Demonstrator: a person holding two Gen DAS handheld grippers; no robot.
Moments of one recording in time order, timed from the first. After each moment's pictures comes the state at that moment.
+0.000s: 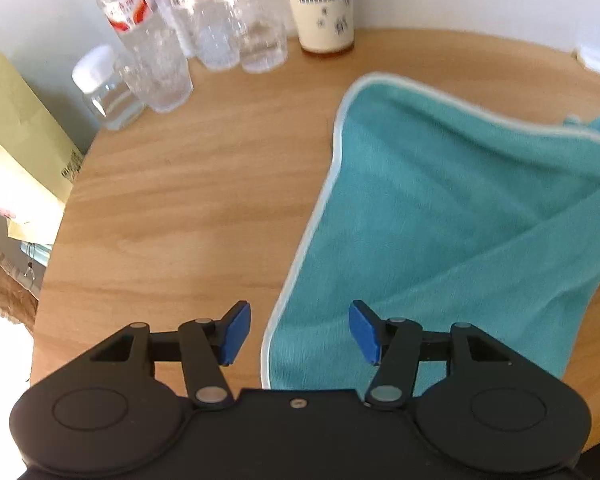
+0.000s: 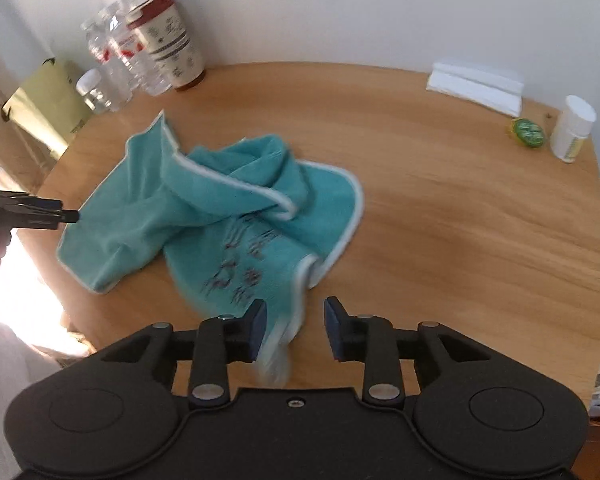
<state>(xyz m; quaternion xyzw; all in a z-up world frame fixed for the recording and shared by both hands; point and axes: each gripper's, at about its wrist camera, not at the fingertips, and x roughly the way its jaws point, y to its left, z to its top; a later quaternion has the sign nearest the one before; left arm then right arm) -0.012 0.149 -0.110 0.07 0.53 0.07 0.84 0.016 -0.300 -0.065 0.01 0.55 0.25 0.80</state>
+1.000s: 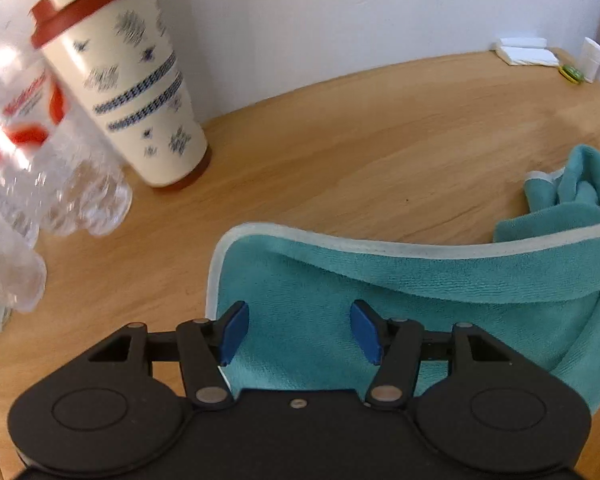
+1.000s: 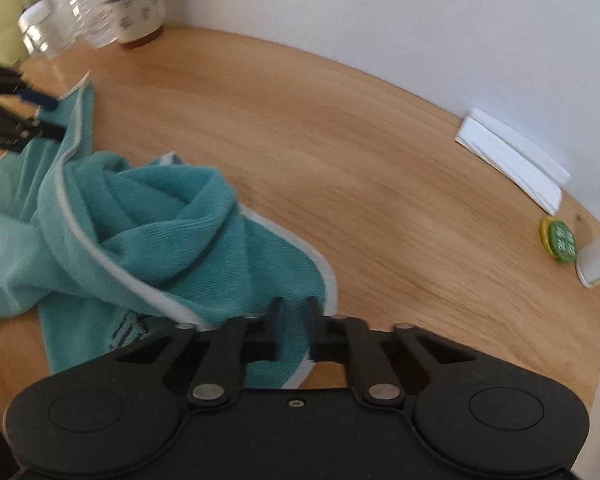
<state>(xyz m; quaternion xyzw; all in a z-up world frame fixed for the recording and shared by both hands) 0.104 0.095 -0.154 0.18 0.48 -0.12 0.85 0.109 -0.221 -0.136 -0.16 0.56 0.21 0.78</state>
